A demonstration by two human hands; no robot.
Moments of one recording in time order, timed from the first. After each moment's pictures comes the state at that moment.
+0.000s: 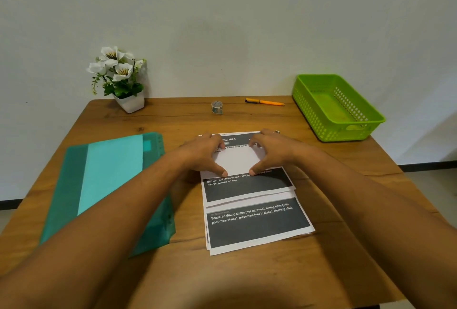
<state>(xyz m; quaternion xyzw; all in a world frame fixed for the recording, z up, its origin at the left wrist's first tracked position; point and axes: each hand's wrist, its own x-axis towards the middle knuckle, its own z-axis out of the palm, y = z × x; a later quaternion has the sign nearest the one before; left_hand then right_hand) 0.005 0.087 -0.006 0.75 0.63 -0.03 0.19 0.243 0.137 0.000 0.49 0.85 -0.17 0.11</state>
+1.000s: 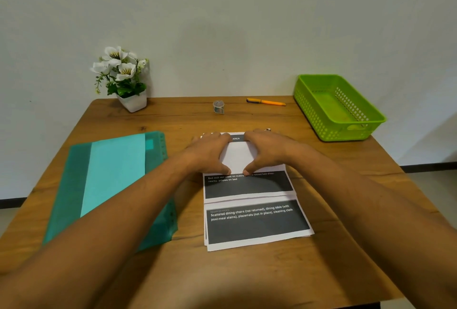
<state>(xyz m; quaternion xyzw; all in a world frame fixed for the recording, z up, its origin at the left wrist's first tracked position) 0.019 0.077 -0.008 0.78 0.62 -0.01 0.12 0.221 0.129 0.003 0.45 0.88 -0.12 0.08</state>
